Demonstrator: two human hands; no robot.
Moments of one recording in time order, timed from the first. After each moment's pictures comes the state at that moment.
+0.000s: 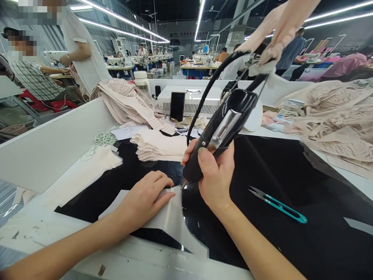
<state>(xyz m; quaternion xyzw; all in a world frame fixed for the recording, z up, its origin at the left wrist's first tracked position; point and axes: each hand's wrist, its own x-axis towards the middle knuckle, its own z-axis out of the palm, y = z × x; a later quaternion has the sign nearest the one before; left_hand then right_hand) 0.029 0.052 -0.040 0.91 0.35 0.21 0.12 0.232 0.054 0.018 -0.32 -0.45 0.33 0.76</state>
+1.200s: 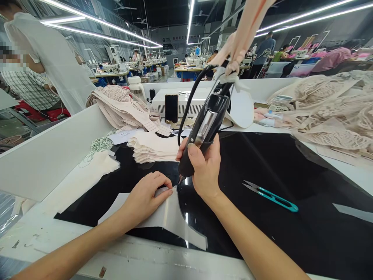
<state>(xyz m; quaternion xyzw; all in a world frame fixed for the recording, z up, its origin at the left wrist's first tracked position) 0.039 0.061 -0.039 0.85 0.44 0.16 0.26 0.234 0.074 -0.003 -0.27 -0.45 0.30 0.80</state>
